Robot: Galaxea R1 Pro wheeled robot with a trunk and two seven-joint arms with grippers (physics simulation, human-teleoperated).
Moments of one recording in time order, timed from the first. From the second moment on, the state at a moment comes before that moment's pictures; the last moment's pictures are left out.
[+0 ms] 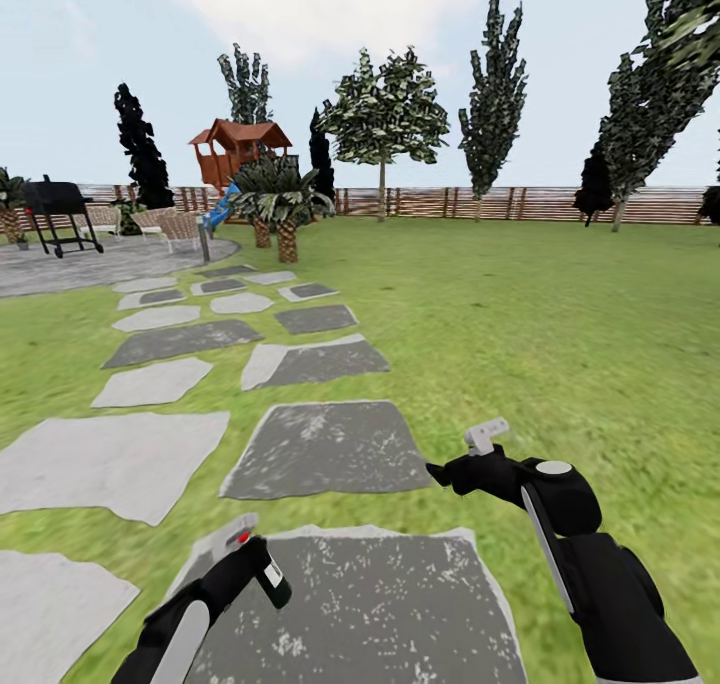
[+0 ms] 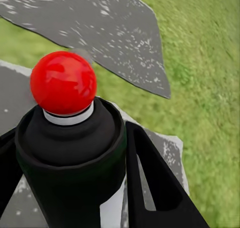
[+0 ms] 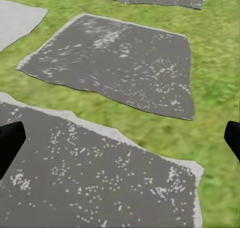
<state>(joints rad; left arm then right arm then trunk) -0.21 -0.01 0.01 -1.14 0.60 0.36 -0.02 -0.43 -0.06 0.07 -1.61 0.21 0.92 0.51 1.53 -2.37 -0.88</state>
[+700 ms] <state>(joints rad) -0.21 -0.02 0.01 -1.13 0.60 0.36 -0.02 -0.43 -0.06 0.07 -1.61 0.21 0.92 0.51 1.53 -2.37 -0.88</state>
